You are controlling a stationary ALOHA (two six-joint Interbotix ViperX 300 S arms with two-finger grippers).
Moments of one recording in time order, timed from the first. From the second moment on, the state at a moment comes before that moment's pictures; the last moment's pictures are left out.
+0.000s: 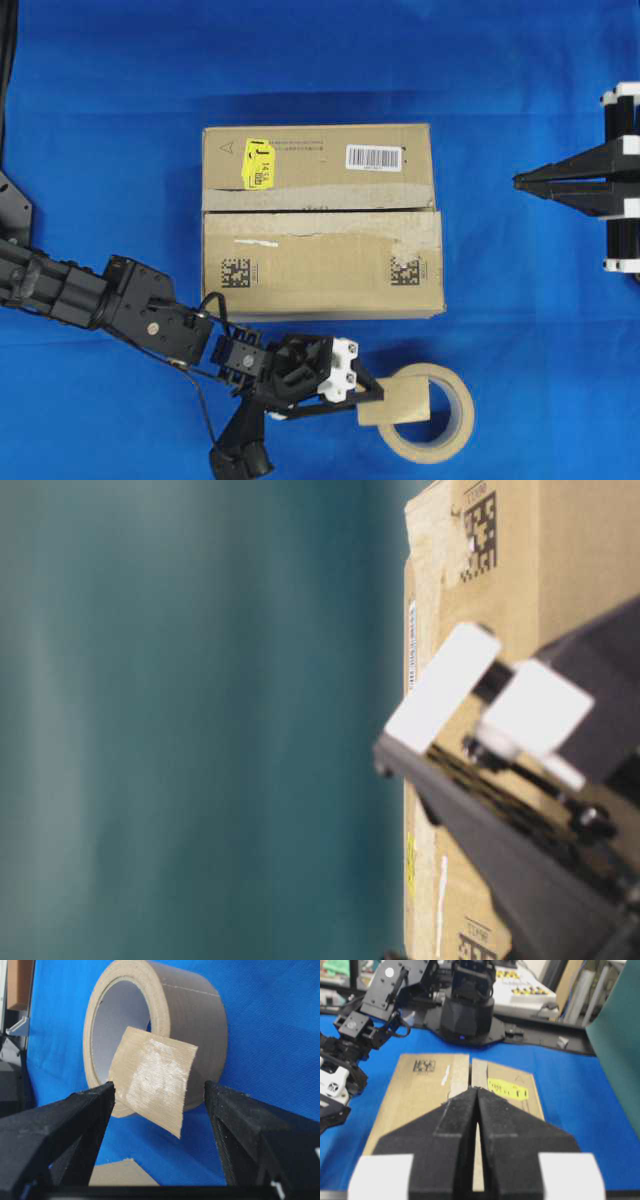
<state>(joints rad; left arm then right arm) -0.35 0.35 0.48 -0.03 -0.38 1.21 0.00 -0.89 1.16 0.00 -0.27 -0.01</state>
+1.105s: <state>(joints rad) -0.35 0.18 0.47 -0.03 -0.15 1.24 0.00 -0.90 1.16 0.00 -0.22 -0.01</state>
